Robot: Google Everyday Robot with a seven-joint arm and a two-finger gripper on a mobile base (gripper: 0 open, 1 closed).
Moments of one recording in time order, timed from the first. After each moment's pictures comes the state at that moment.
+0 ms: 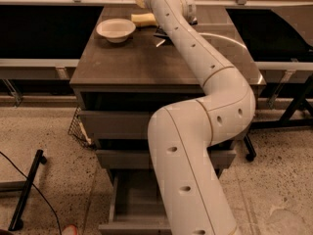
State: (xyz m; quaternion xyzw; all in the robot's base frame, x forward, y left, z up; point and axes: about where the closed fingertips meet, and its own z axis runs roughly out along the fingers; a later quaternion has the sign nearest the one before) arm 1.025 0.005 0.955 -0.25 0.68 0.00 0.69
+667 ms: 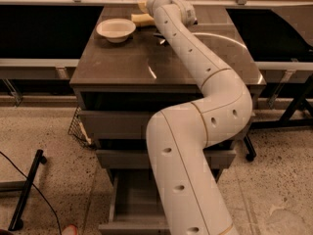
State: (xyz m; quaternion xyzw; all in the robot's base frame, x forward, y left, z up) arm 1.037 -0.009 0.931 -0.23 0.69 -0.02 0.68
